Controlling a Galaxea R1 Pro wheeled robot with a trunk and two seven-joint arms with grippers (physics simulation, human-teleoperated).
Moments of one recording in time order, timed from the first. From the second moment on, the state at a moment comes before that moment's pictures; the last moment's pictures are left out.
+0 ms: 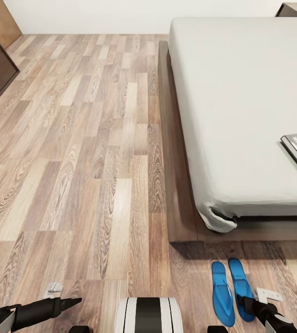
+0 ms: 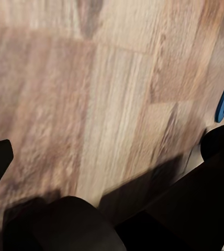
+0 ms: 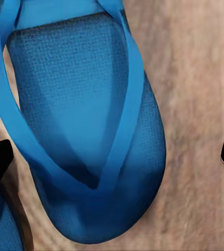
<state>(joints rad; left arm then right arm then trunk) -0.58 0.40 -0.33 -0.11 0.52 0.12 -1.14 -0.44 -0.27 -0.13 -0.31 -0.16 -0.05 0.08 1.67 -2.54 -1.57</state>
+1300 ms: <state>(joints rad) -0.58 0.38 -0.33 -0.09 0.52 0.12 -1.14 -0.44 -0.49 -0.13 -0.15 -0.52 -0.04 0.79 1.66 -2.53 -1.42</state>
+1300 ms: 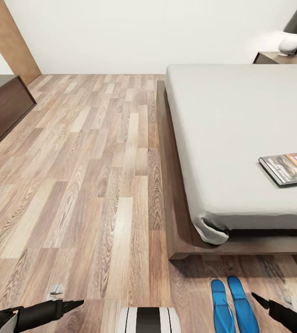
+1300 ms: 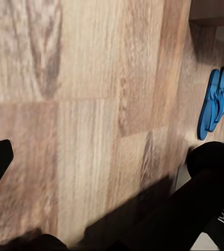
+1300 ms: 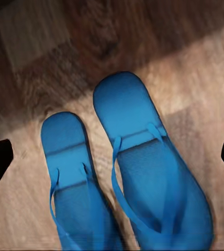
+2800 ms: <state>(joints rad) -0.58 0.35 -0.33 -0.02 0.53 0.01 -1.14 -0.44 -0.48 -0.13 -0.08 -0.54 -0.04 0.92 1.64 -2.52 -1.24</state>
